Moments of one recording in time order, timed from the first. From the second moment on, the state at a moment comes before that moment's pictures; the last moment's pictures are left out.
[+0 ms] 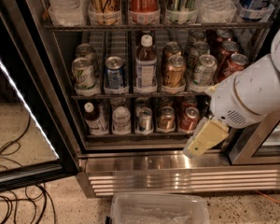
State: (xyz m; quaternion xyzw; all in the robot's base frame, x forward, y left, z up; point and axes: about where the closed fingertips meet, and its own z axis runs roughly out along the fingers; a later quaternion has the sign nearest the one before) arm 0.441 -0.146 0.867 -0.52 0.81 0.05 0.25
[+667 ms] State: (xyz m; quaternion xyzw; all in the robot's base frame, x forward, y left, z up) arm 0.438 -0.133 0.794 -0.42 0.86 0.09 0.27
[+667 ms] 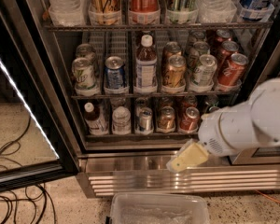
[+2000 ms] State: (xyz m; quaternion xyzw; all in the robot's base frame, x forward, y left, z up) arm 0.475 -0.117 0.671 -0.27 0.89 0.13 0.34
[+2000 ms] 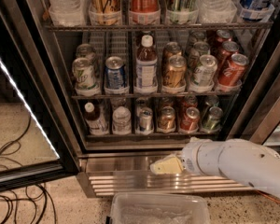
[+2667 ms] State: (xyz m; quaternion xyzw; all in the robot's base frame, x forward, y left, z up) arm 0.541 -0.102 0.628 -0.19 0.85 0.19 0.45
